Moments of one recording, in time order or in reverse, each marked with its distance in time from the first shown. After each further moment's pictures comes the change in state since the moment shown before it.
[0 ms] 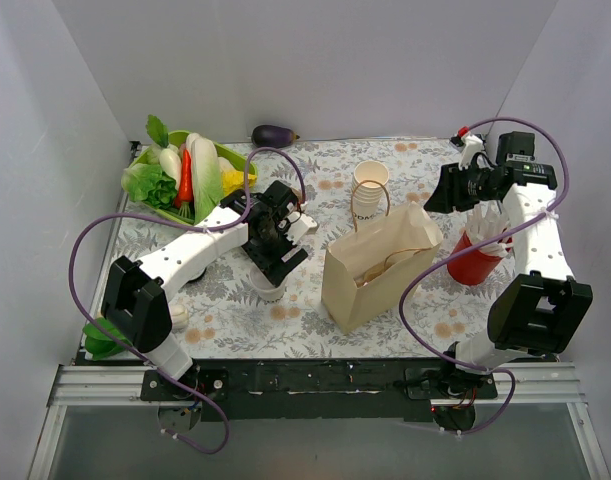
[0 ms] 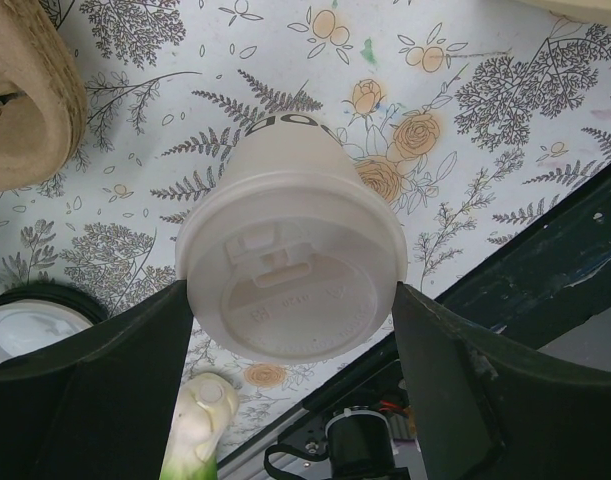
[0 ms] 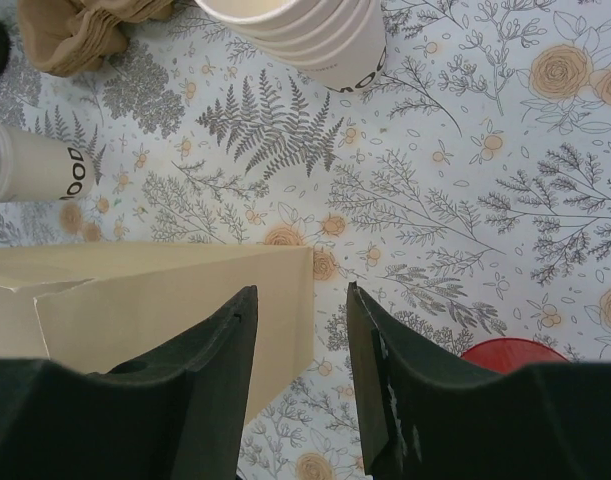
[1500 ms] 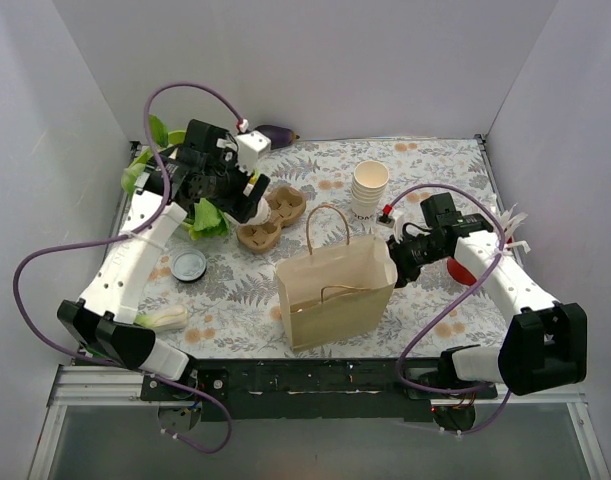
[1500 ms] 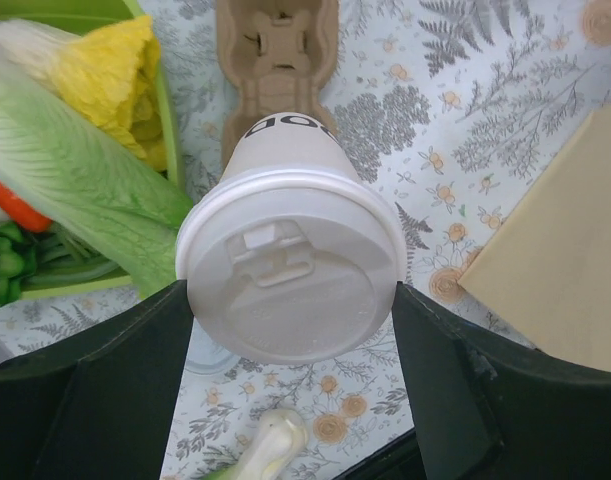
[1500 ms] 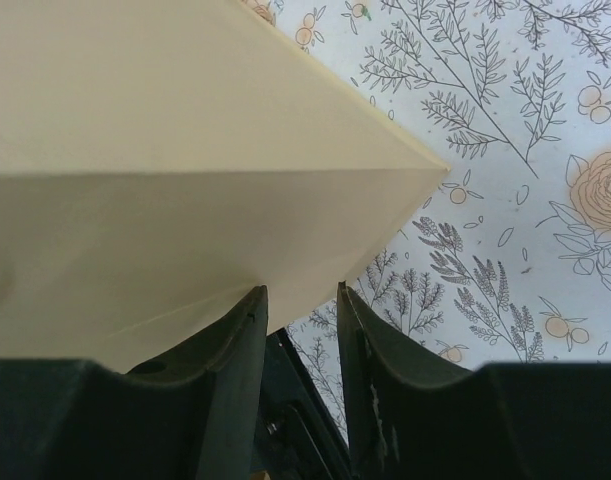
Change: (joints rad) left arm 0.261 -0.145 0.327 -0.005 0.024 0.037; right arm 0.387 -0.211 -0.492 -0.005 -0.100 -0.099
